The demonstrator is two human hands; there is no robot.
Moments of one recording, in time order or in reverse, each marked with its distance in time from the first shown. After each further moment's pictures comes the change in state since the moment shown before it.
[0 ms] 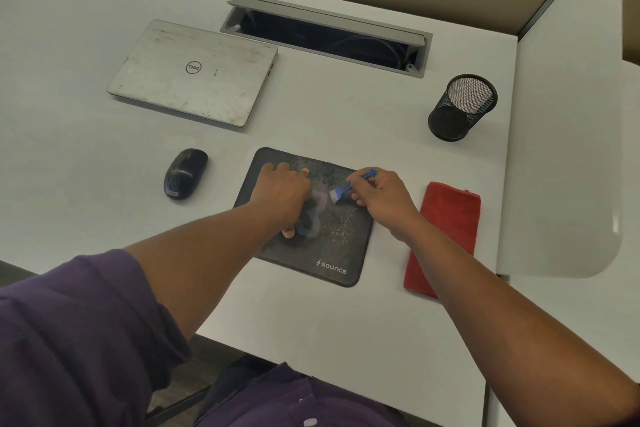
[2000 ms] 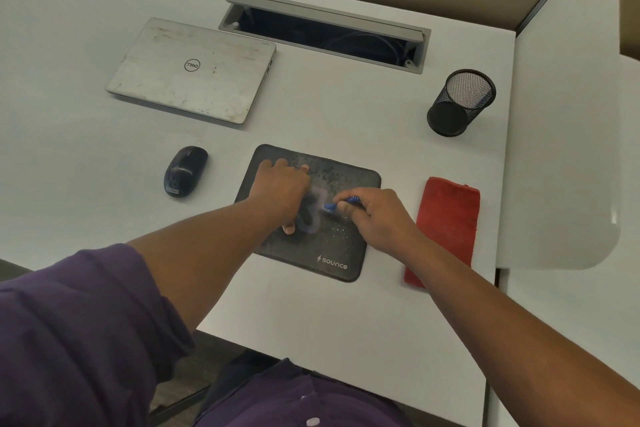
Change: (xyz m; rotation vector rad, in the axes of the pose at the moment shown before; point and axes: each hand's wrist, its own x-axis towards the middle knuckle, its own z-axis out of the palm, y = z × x) left_hand 0.004 -0.001 0.004 -0.028 -0.012 -0.015; right_hand -0.043 -0.006 0.004 -0.391 -0.124 -0.342
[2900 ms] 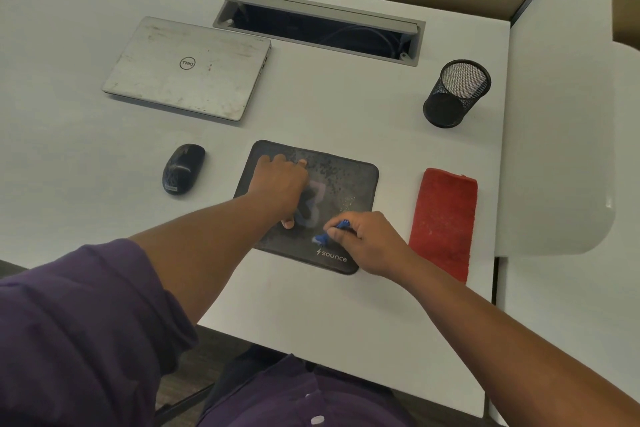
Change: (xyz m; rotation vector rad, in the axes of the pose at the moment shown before) left_hand -0.004 0.002 -0.003 0.016 0.005 -0.012; right_hand -0.034 0.000 0.025 0.123 -0.084 0.090
